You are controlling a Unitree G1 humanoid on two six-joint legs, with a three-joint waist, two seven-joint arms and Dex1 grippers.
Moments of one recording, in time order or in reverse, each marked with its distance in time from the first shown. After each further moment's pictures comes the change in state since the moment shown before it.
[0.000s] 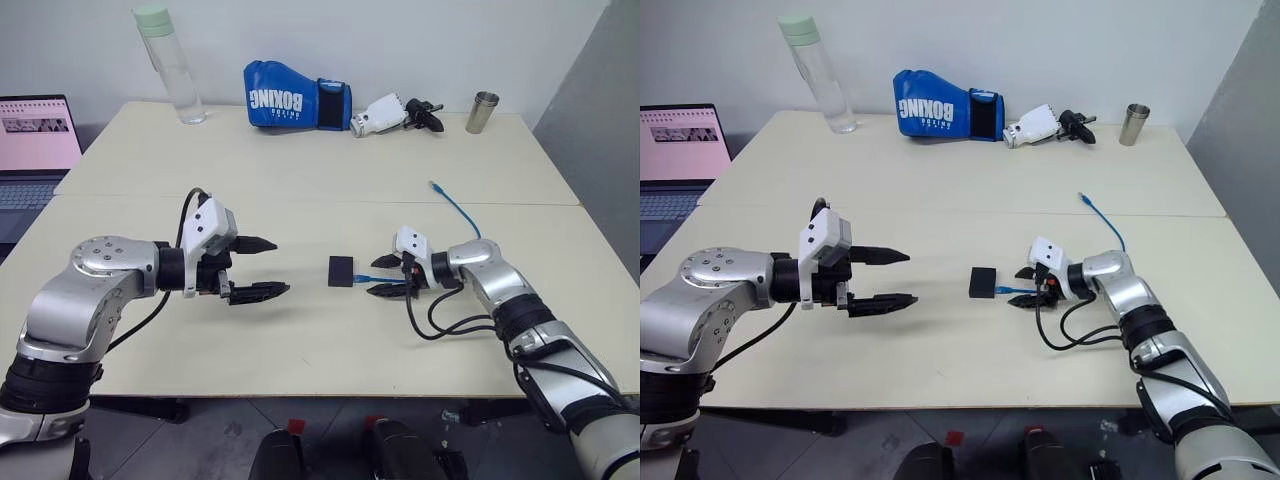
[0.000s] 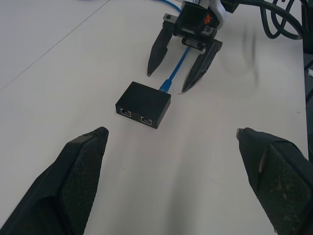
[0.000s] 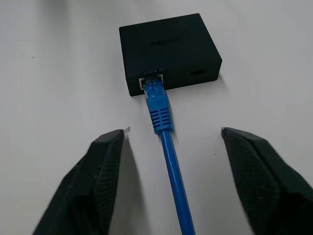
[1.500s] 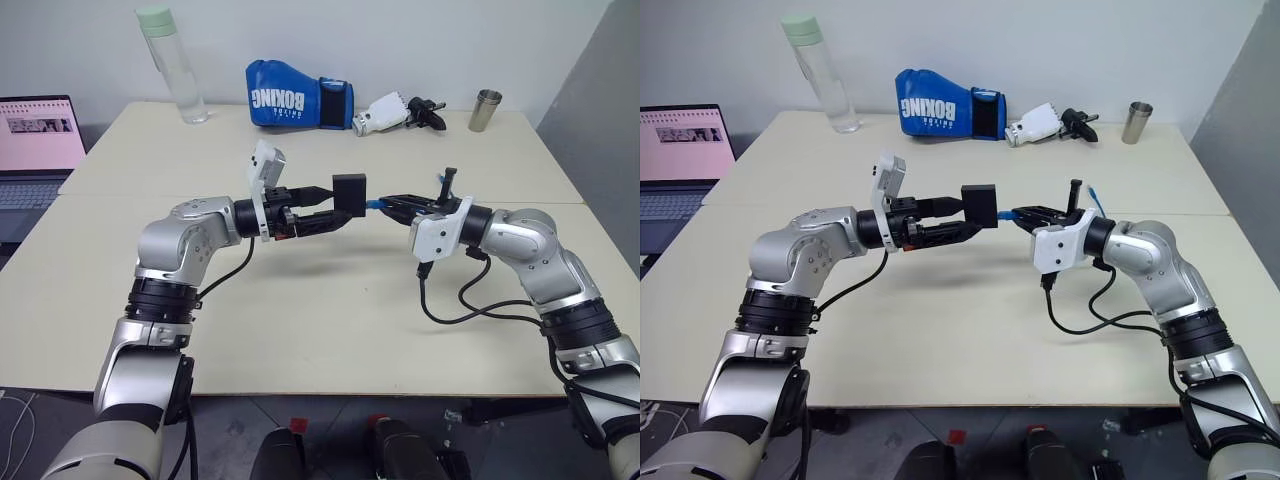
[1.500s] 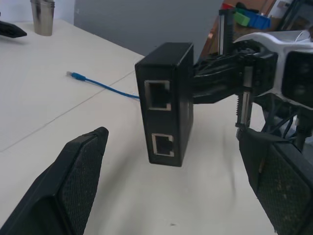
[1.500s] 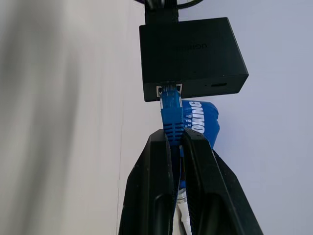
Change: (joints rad) left arm -0.429 -0.389 -0.082 0.491 -0.061 0.016 0.067; right arm 0.113 -0.203 -0.116 -0.564 -0.393 -0.570 -0.480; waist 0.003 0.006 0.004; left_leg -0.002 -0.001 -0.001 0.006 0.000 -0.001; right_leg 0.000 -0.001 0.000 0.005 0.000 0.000
